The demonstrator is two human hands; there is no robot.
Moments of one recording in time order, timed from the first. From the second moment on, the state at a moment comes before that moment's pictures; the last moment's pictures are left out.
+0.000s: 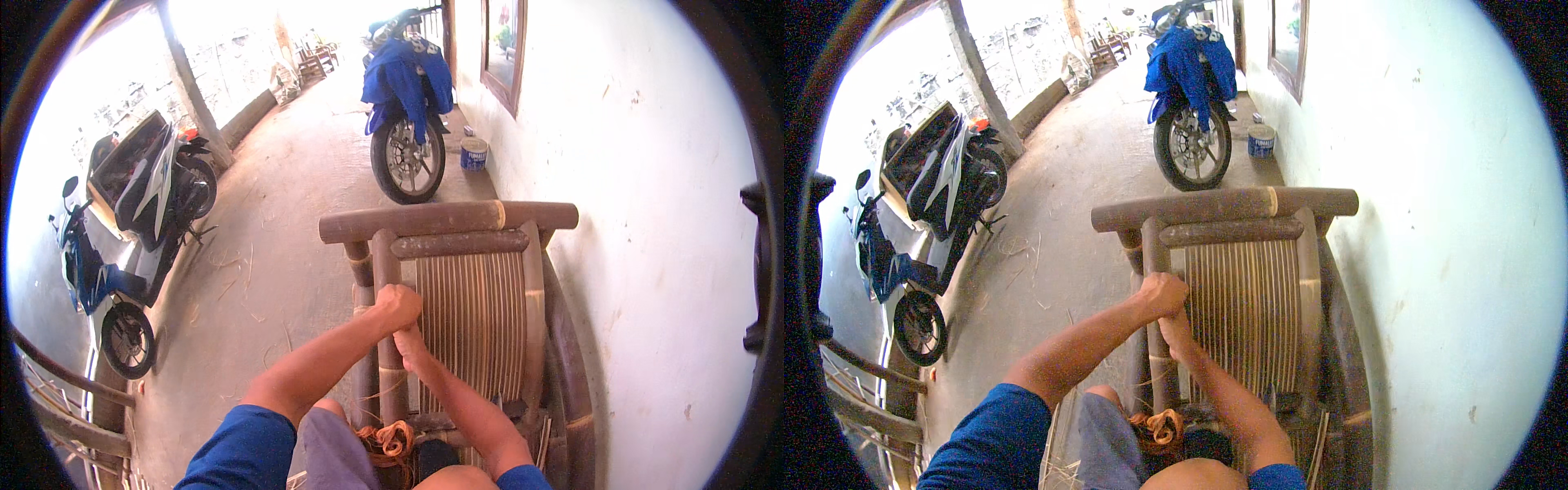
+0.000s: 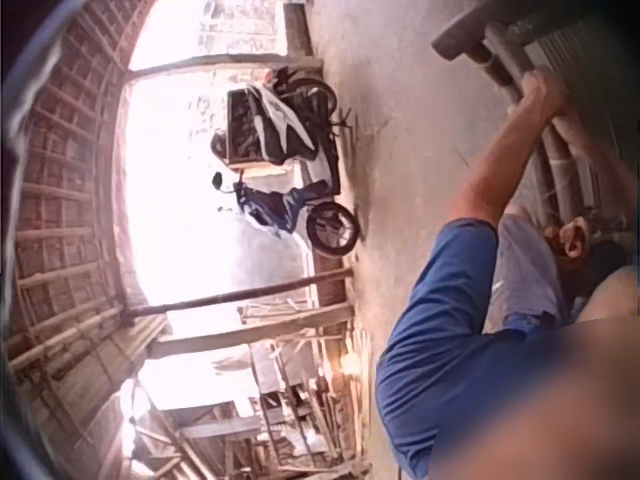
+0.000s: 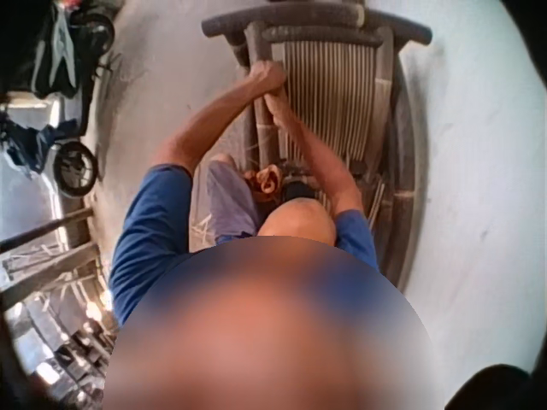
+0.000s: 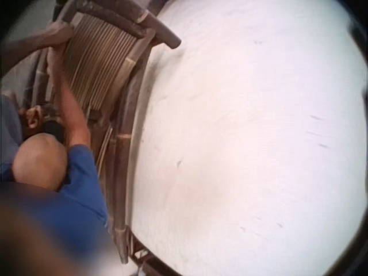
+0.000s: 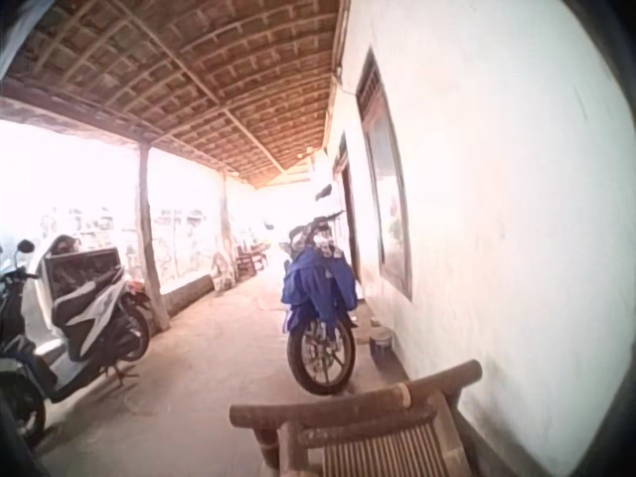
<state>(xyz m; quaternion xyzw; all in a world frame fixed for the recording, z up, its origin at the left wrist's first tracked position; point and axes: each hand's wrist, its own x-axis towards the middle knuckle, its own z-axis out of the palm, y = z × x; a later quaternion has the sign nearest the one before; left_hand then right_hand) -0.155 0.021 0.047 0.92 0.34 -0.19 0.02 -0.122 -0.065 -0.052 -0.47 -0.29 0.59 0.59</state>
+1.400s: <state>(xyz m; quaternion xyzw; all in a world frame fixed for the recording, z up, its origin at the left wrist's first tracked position) -0.229 -0.076 0.005 0.73 0.46 0.25 0.43 -0.073 -0.136 0.006 -0.68 -0.59 0.19 0.39</state>
